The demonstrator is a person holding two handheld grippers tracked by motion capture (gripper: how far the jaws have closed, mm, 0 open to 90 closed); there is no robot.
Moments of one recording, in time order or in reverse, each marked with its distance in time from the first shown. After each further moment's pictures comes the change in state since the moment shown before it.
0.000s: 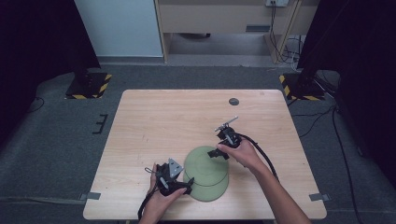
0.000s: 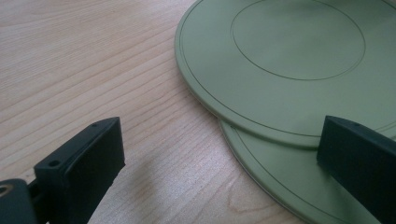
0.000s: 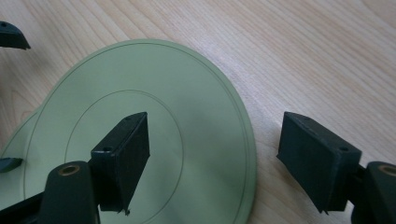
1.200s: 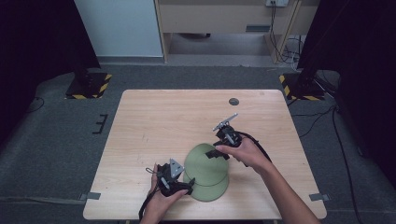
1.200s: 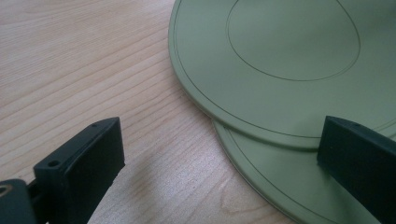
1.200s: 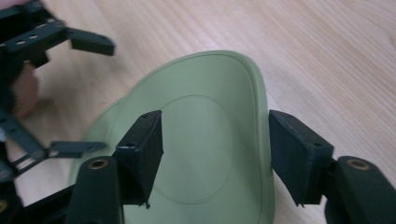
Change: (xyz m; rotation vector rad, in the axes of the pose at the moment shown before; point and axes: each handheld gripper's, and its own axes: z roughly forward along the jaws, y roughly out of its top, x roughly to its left) left arm -0.003 0.001 0.000 0.010 -0.003 0.002; right arm 0.033 0.010 -0.037 -0.011 0.079 -0.112
